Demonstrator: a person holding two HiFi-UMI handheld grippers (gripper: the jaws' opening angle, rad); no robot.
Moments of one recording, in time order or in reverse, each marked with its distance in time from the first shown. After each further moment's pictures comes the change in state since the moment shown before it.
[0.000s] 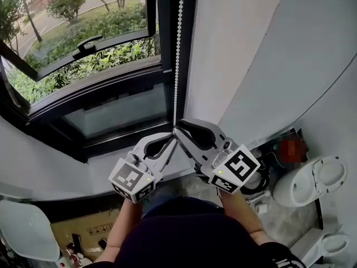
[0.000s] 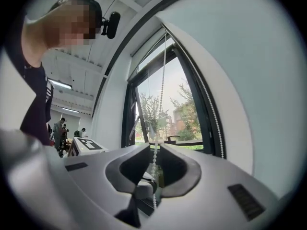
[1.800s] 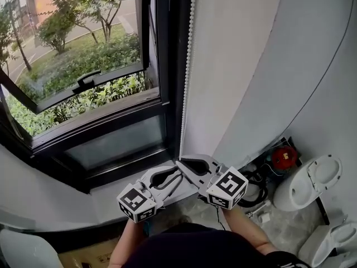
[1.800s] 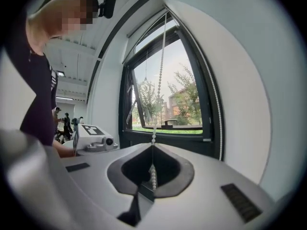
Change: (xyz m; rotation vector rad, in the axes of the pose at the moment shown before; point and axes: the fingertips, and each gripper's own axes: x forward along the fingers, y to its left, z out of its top) left arm -0.026 -0.018 -0.015 -0.078 0.034 -0.271; right arm 0.011 0.014 -0.038 0.016 0.203 -0.059
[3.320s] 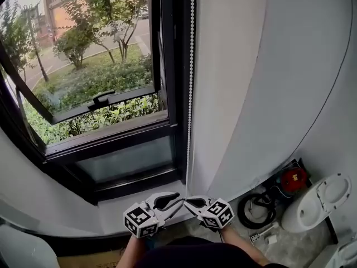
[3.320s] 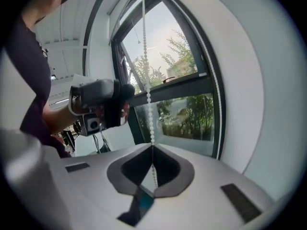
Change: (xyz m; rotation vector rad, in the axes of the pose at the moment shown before) left arm -0.010 -0.006 -0.049 -0.043 0.132 0.038; right arm -0.010 0.006 -0.184 0.163 0.334 0.072
